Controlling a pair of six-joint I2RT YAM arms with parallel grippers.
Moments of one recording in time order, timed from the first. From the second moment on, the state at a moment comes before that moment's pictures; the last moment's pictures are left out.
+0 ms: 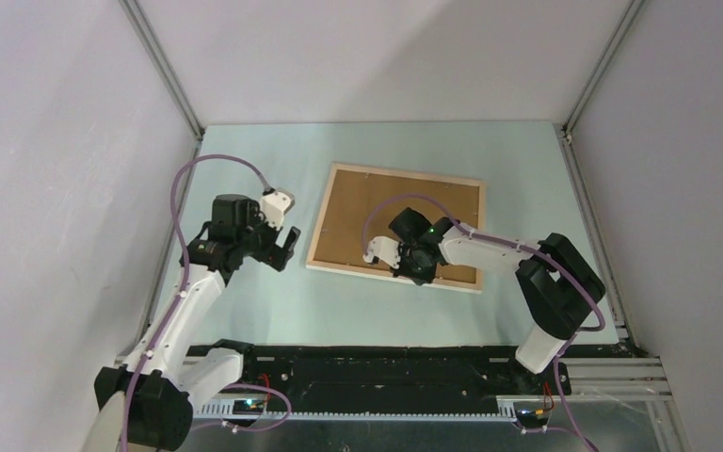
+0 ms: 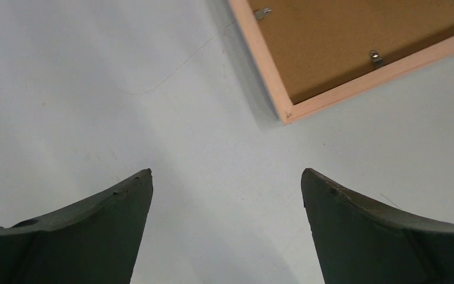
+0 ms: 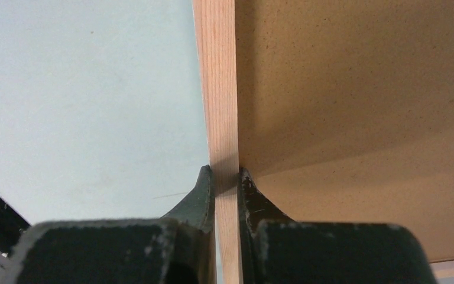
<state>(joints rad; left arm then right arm) -0.14 0.99 0.80 -0.59 0.20 0.36 0.78 1.69 1.06 -0.63 -0.07 -0.61</state>
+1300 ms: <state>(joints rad) -0.89 1.26 0.80 -0.20 -0.11 0.93 0.50 1.55 1.39 -1.11 -0.60 -0.59</state>
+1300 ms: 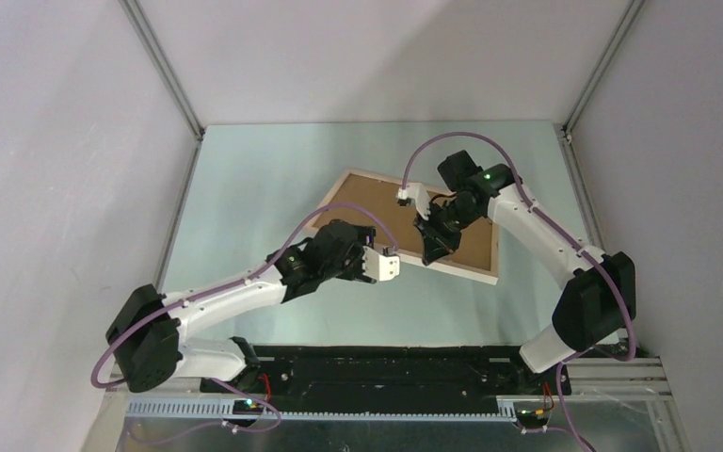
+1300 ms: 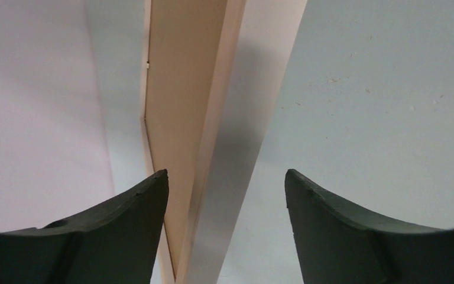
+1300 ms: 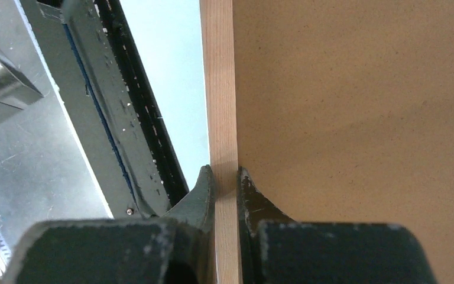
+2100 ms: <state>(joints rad) -0.96 1.34 0.83 -0.16 -0.28 1.03 0.47 1.54 1.40 -1.14 -0.57 -0.57</state>
